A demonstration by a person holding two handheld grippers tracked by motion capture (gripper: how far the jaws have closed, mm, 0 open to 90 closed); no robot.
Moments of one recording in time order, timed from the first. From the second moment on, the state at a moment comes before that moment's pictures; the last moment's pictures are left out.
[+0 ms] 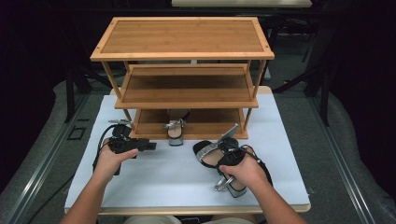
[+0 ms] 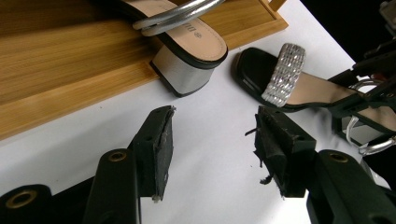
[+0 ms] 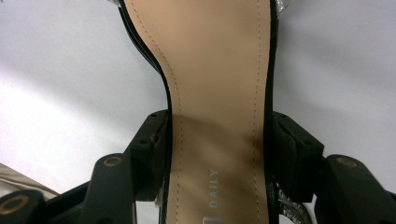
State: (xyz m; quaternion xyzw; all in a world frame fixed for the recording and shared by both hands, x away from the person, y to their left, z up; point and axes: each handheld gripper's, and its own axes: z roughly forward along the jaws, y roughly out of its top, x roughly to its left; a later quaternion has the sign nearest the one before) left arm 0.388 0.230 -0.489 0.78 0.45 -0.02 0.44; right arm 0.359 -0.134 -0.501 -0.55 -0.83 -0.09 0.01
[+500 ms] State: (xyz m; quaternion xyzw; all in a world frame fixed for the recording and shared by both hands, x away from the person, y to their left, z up) left arm 0.390 0.229 -0.490 0.78 0.45 -0.03 0.44; right arm 0.378 -0.143 -0.481 -0.59 -0.79 -0.15 -0.01
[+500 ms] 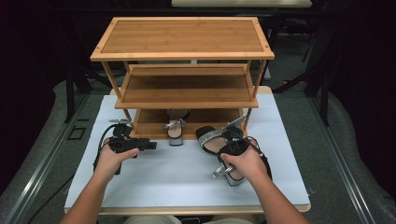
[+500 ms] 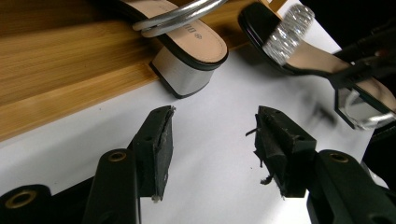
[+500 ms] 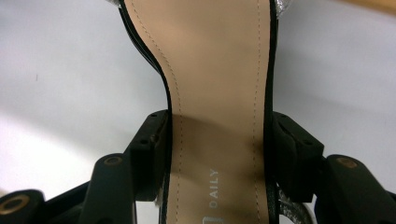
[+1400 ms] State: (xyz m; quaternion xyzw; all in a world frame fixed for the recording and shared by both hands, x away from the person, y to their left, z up) left arm 0.394 0.230 -0.494 0.77 0.46 -0.04 0.44; right arm 0.434 -0.108 -0.504 -0.64 -0.76 -0.16 -0.02
